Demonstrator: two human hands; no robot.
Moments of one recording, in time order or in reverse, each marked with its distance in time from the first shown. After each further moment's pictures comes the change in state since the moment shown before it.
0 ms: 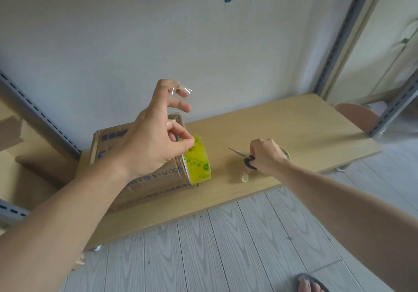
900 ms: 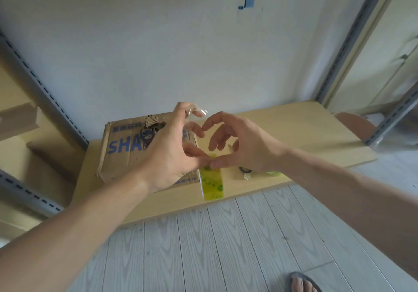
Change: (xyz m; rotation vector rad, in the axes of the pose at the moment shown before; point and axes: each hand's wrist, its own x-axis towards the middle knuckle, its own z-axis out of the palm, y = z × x) left_hand -0.035 -0.008 0.018 -0.244 0.020 -0.119; right_hand -0.103 -0.091 -0.086 0.553 -0.114 -0.687
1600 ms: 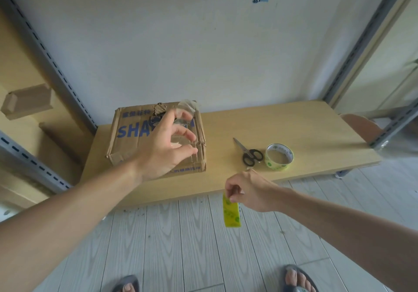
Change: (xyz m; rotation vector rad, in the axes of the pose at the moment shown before) left_hand -0.026 -0.016 -0.019 -0.016 -0.008 -0.186; right_hand -0.041 0.083 0.071 -0.324 -0.330 0.212
